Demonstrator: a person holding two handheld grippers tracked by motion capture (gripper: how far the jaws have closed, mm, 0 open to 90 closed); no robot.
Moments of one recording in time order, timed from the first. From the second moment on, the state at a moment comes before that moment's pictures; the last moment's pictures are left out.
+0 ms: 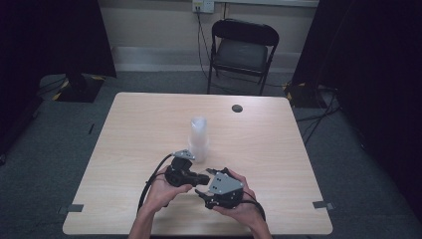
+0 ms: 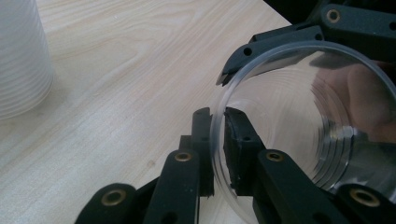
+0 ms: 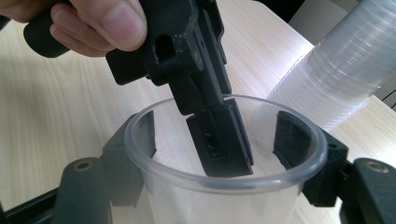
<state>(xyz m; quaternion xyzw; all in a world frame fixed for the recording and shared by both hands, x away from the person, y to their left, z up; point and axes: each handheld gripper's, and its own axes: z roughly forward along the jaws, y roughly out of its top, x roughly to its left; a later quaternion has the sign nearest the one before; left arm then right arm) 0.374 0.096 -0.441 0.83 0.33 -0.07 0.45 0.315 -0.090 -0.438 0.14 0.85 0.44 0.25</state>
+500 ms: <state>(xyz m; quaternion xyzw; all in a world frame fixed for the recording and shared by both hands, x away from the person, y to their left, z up) 0.369 0.104 -0.438 0.80 0.34 -0.04 0.48 0.318 -0.094 -0.439 0.17 0.84 0.45 0.25</state>
